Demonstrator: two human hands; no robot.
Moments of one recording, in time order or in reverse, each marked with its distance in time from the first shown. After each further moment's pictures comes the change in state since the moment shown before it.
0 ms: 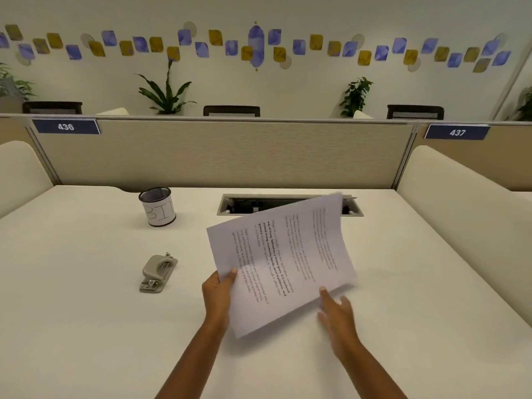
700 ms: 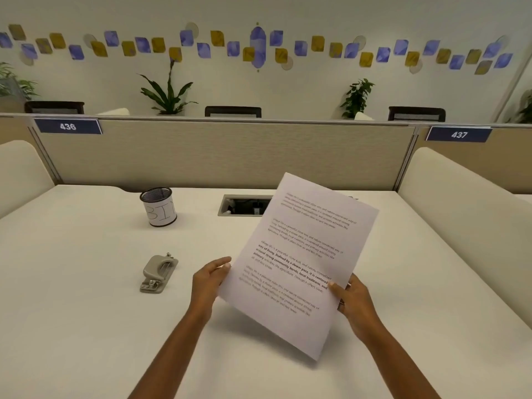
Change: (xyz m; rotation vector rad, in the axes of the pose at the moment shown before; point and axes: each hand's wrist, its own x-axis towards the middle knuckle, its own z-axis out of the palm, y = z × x) left_hand 0.020 0.022 -0.022 0.192 -0.133 -0.027; right_hand 0.013 -0.036 -0.018 -0.154 -0.222 -0.223
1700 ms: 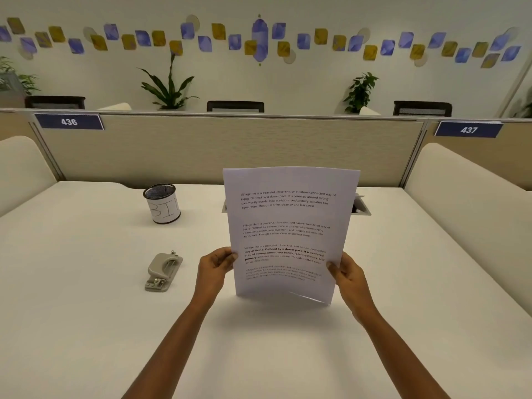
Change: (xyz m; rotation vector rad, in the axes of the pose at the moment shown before) left_hand 0.021 0.008 -0.003 0.067 -0.126 0.261; right_hand 0.021 -0.007 0.023 -0.246 -0.058 -0.308
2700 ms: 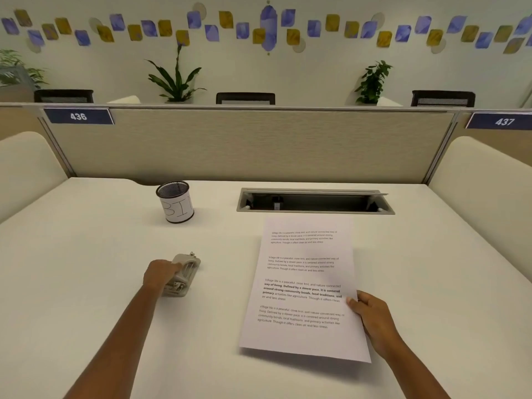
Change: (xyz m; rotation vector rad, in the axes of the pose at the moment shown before) left_hand 0.067 -0.021 -0.135 0.609 0.227 -0.569; right_hand -0.013 0.036 0.010 0.072 0.032 0.474
